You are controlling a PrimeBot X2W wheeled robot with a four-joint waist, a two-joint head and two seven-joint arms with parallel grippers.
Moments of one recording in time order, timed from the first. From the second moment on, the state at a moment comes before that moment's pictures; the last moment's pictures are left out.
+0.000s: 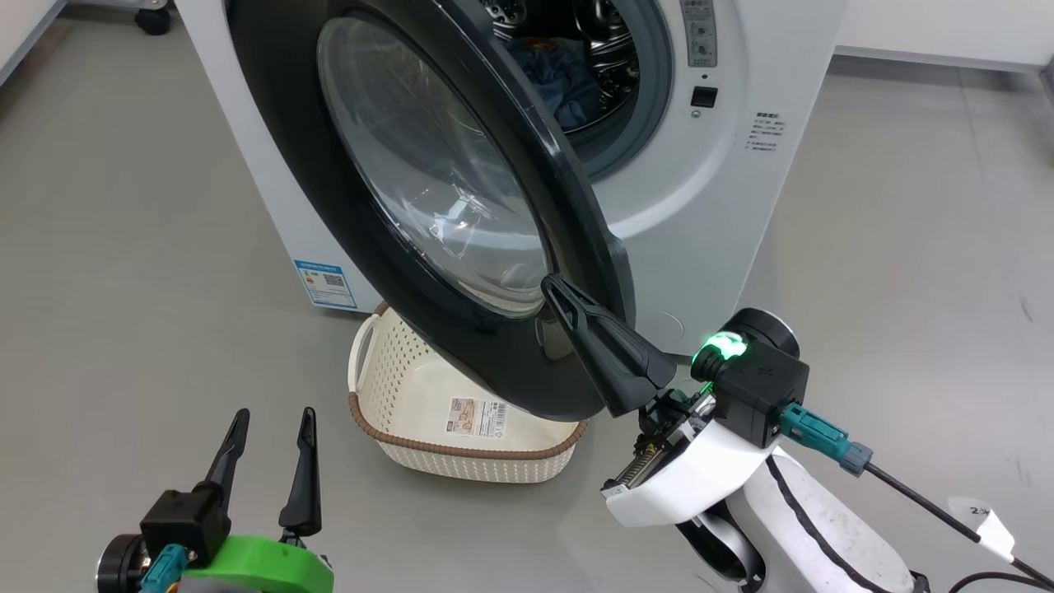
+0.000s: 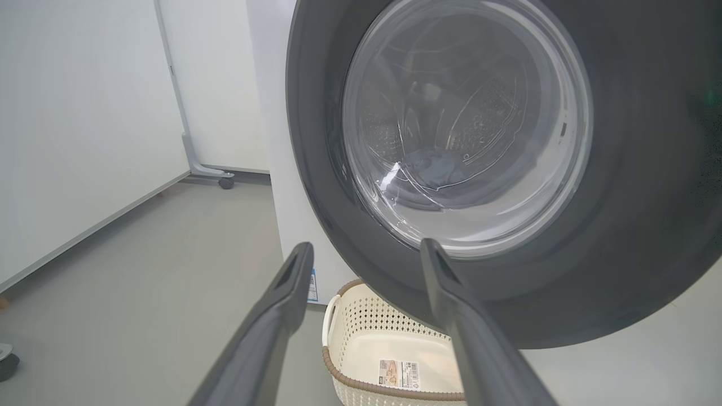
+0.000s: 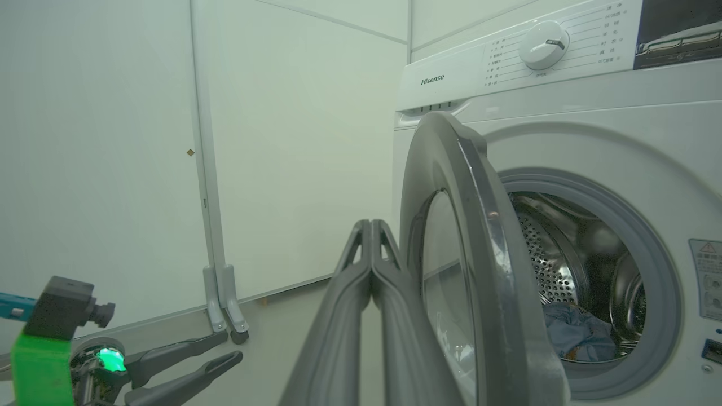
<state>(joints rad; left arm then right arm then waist) 0.05 0.05 -0.10 0.15 -0.28 -0.12 -0.25 -0.33 -0.10 0.68 -0.01 0.38 0.12 -0.26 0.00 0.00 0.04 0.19</state>
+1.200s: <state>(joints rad) 0.02 0.05 -0.13 0.11 -0.37 -0.12 -0.25 -0.37 -0.12 0.62 0.15 0.42 0.12 -0.26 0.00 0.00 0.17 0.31</state>
